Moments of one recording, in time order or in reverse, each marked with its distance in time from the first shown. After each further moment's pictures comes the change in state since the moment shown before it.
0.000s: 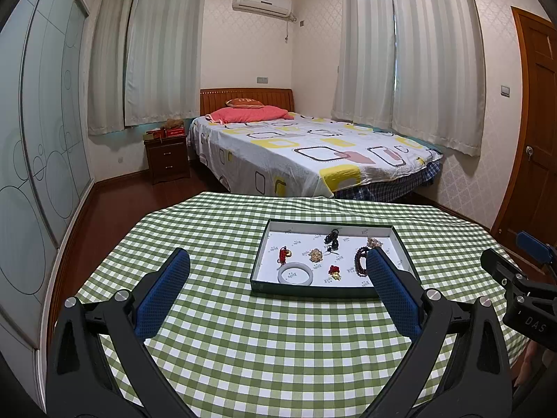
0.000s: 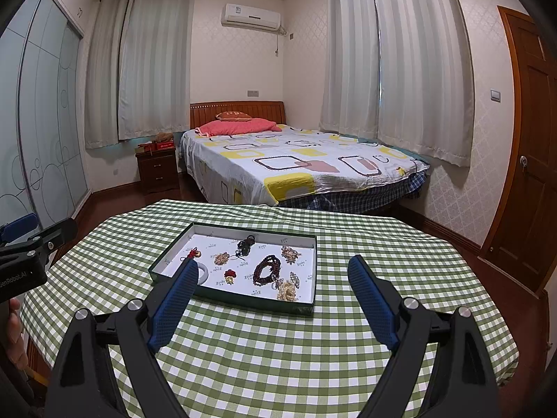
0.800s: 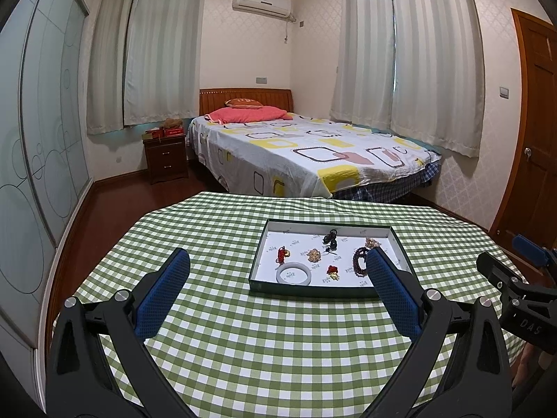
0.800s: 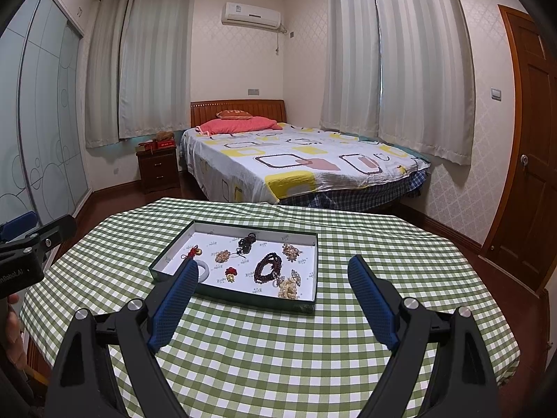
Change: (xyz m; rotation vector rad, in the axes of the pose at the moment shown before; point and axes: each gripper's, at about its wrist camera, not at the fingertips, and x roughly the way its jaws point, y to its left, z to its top) left arm -0.001 -0.001 -0.001 -0.001 -0.003 -0.006; right arm 0.000 0.001 -0.001 0.001 0.007 0.001
